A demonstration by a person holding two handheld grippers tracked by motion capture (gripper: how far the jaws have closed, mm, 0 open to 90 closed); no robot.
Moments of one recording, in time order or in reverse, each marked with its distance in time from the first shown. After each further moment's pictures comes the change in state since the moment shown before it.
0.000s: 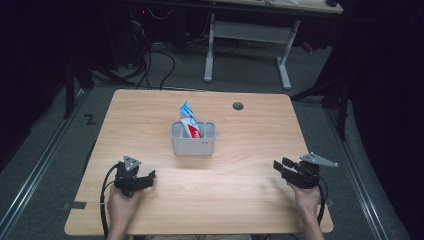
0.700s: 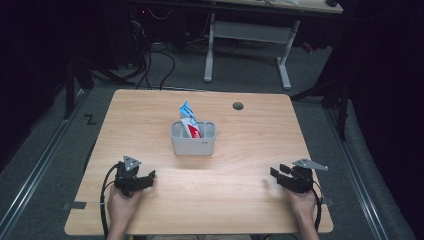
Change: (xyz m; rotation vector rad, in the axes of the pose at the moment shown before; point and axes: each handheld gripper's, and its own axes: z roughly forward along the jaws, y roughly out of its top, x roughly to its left) left arm 0.000 0.000 0.000 0.000 0.000 0.000; right arm -0.001 -0.023 0.018 0.083 -0.046 -0.018
